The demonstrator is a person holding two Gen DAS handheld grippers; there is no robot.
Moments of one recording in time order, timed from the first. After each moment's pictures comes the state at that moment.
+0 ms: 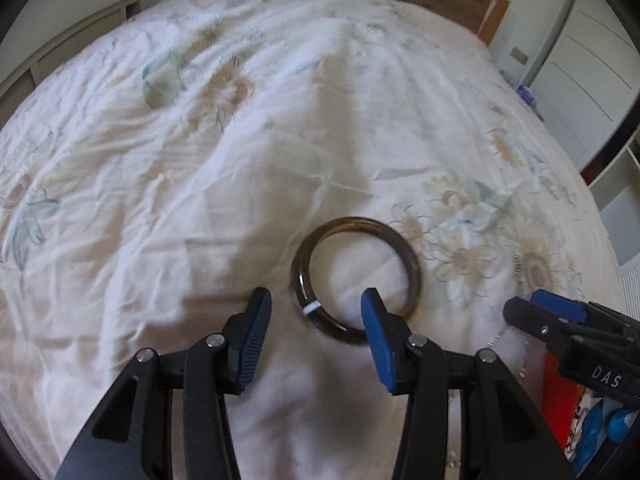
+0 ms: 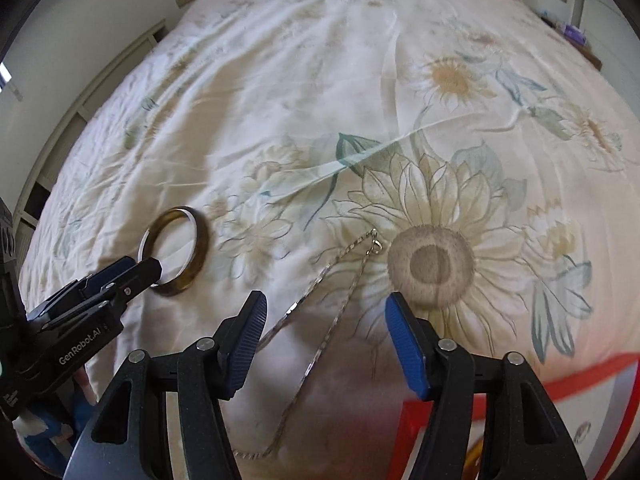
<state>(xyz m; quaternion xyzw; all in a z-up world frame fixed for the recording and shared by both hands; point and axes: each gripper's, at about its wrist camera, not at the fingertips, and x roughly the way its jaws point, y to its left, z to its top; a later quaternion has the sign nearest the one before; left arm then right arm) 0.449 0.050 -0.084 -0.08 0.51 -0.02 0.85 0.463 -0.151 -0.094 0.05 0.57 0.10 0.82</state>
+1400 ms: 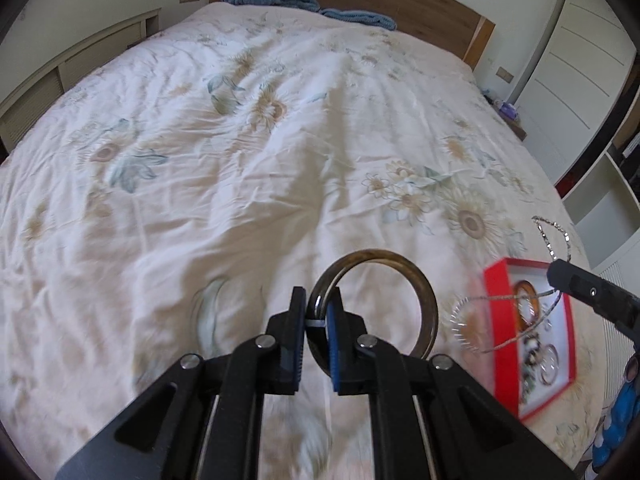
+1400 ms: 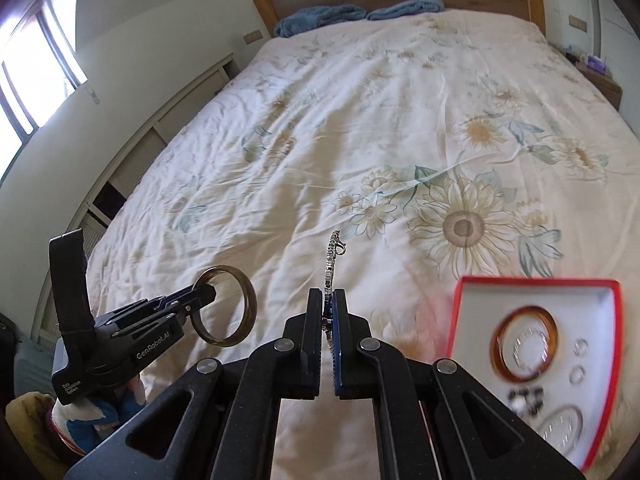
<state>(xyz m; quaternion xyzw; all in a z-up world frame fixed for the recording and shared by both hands) 0.295 0.071 0.005 -0.09 0.47 -0.02 0.88 0.324 -0.146 0.024 0.08 0.48 0.19 0.85</state>
